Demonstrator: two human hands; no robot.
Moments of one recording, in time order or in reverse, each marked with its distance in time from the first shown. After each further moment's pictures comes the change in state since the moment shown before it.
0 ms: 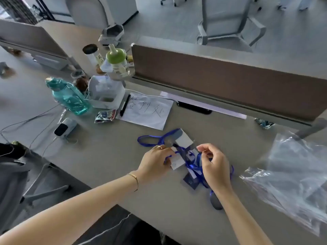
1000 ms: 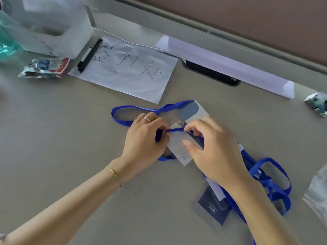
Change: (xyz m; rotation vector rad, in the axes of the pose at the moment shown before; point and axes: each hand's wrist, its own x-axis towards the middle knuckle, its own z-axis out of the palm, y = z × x) left_hand 0.106 -0.138 0.156 -0.179 0.416 0.021; right_hand 0.076 0.110 0.137 -0.531 -0.261 -0.336
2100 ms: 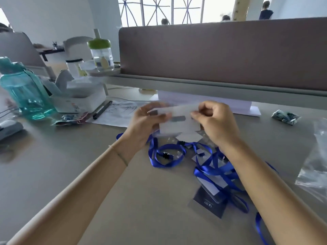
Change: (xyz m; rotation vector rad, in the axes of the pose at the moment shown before) left_hand 0.027 0.057 -0.044 -1.154 -0.122 -0.062; right_hand -0.005 0.008 -0.038 0.626 0.462 0.049
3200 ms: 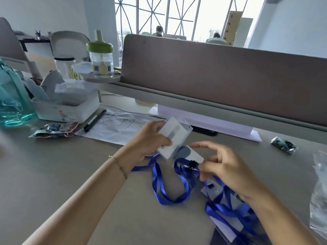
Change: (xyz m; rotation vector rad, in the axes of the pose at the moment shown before) left_hand 0.052 0.003 -0.034 0.521 -0.060 -0.150; right_hand -0.008 -0.013 0.006 -0.045 -0.409 0.249
